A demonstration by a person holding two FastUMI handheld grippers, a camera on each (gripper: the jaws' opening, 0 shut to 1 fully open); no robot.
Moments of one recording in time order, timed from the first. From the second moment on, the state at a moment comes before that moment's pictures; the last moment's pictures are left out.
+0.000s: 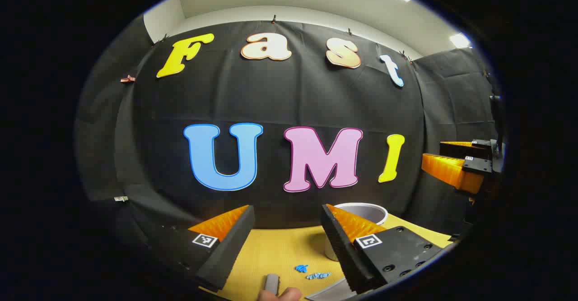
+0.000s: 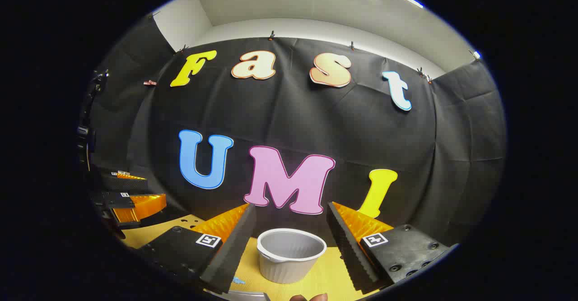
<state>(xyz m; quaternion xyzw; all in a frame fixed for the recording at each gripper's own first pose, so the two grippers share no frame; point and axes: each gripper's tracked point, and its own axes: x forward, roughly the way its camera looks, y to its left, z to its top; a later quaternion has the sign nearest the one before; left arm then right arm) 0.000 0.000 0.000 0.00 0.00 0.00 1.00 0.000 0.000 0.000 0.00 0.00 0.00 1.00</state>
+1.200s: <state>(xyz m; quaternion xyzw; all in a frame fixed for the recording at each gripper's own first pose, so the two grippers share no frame) 0.003 0.012 -0.007 0.01 0.02 0.02 1.00 -0.058 0.045 -0.103 -0.01 0.17 0.10 0.98</state>
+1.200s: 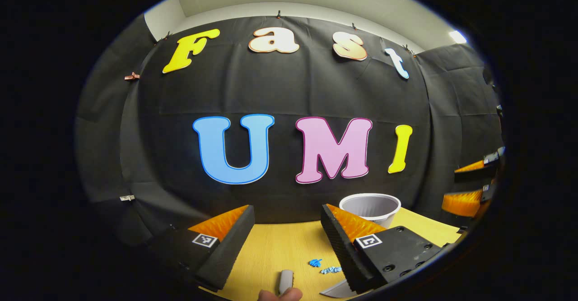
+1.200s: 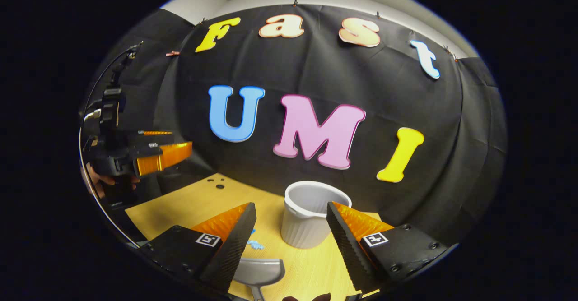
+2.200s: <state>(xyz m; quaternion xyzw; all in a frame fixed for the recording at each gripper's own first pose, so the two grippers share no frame) -0.002 0.047 -0.054 0.02 0.06 0.05 1.00 -0.205 0.103 -0.415 0.00 0.57 0.18 0.80</state>
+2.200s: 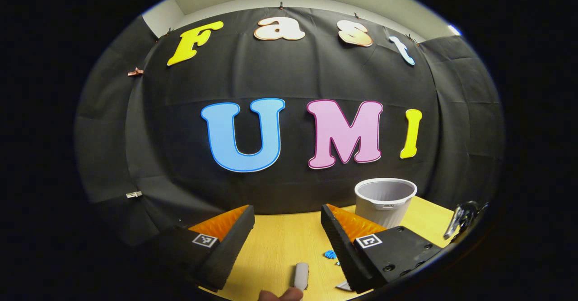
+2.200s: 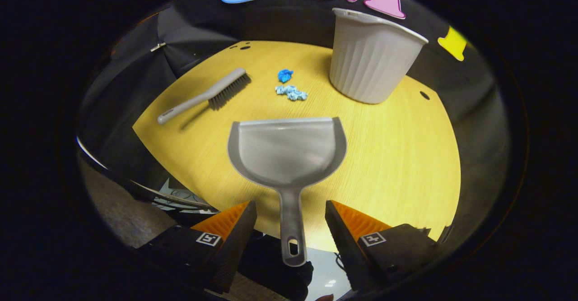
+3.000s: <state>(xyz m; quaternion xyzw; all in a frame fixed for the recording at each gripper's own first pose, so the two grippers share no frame) -0.017 0.084 -0.070 0.03 0.07 0.09 0.99 -0.182 0.127 -0.486 0.00 0.61 0.18 0.77</state>
